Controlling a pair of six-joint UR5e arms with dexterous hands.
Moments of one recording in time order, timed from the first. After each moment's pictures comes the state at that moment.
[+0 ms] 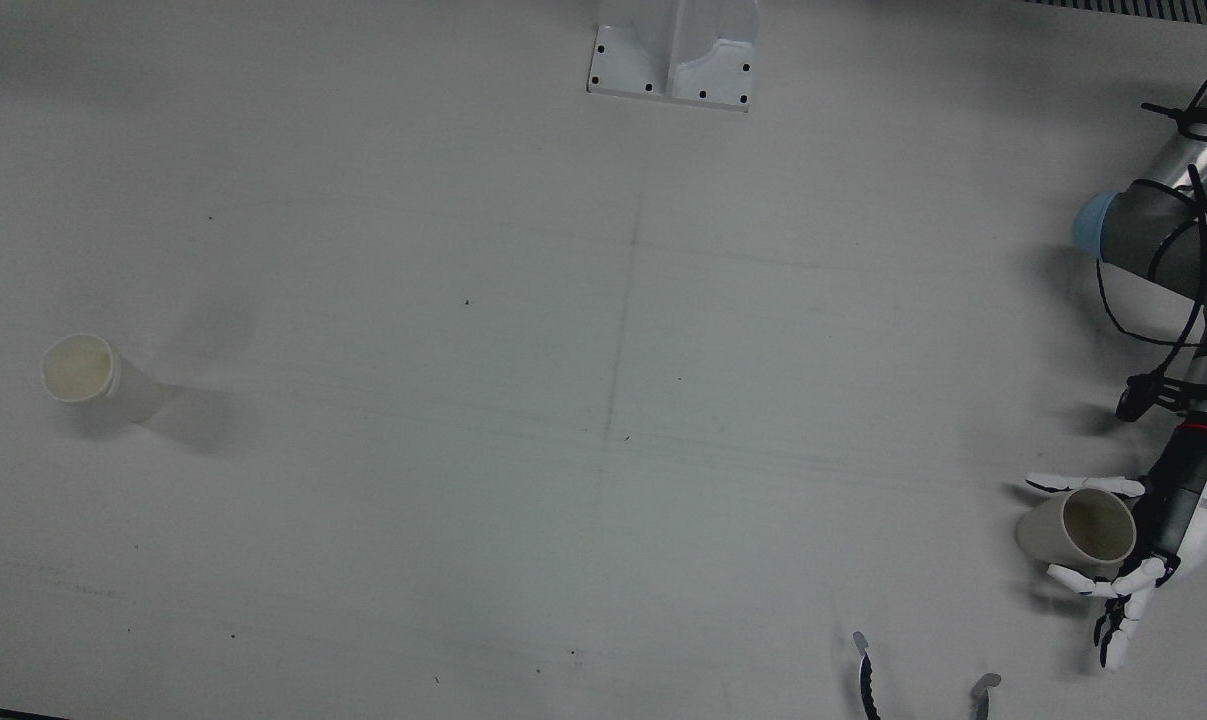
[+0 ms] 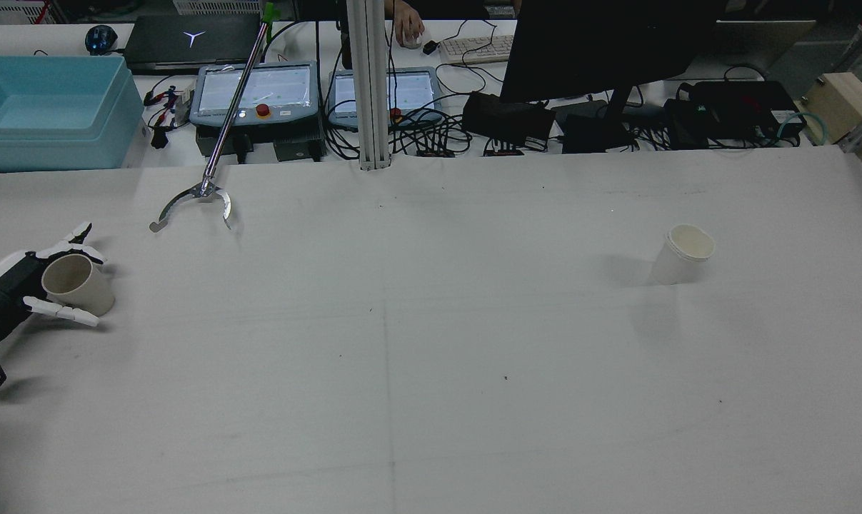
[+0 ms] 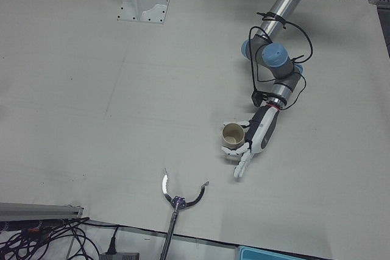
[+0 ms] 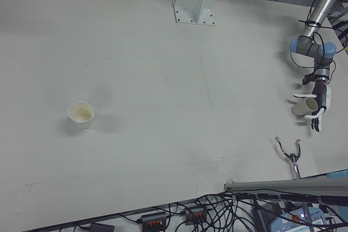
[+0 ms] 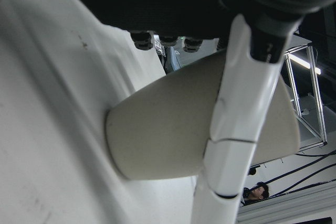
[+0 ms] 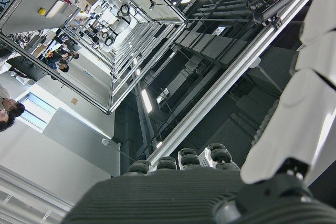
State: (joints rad) left arm -0.82 -1.70 -1.34 -0.26 1.20 0.45; right arm 1.73 -1.65 2.34 -3.64 -1.38 -0.67
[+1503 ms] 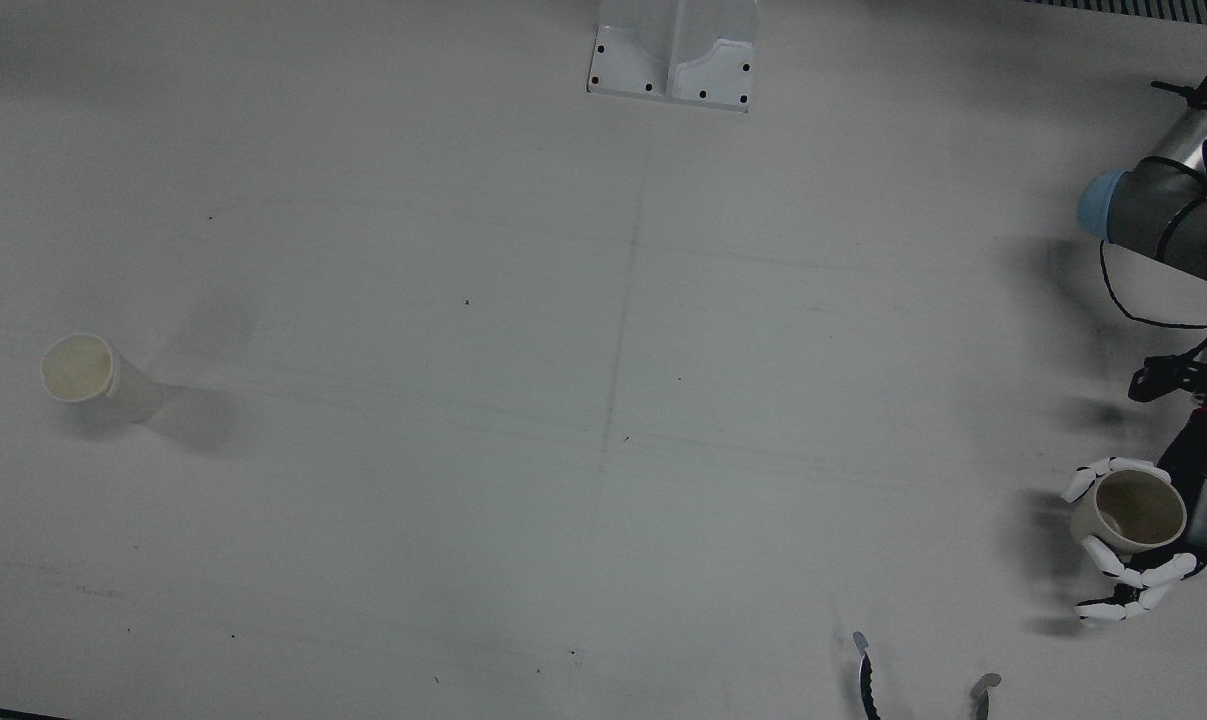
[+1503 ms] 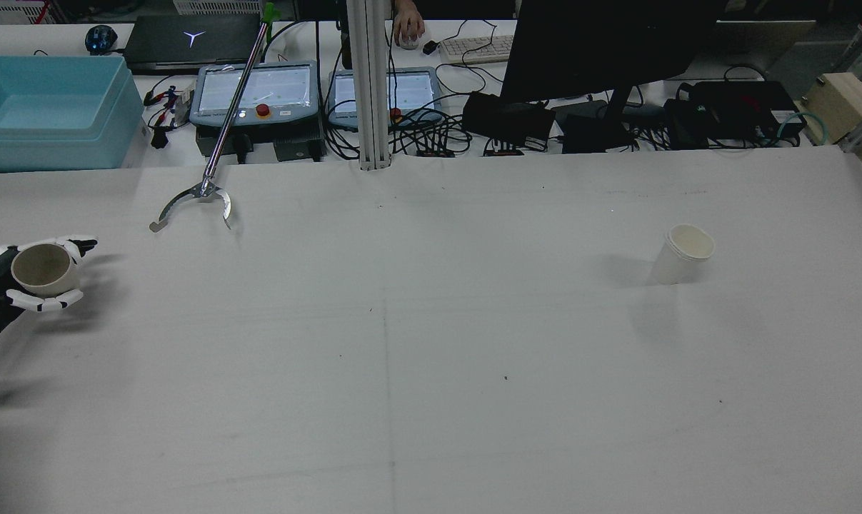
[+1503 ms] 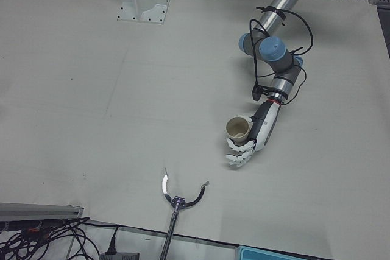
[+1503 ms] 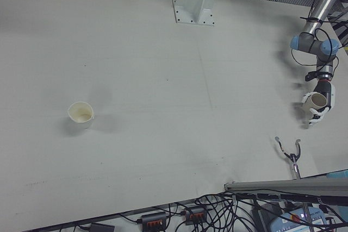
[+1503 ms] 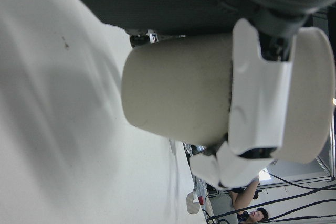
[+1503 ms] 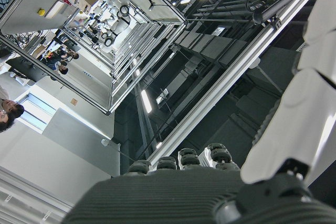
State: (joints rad) left arm -0.83 -1.66 -1.47 -0.12 1.20 0.29; right arm 1.73 -1.65 2.34 -3.64 -1.38 -0.67
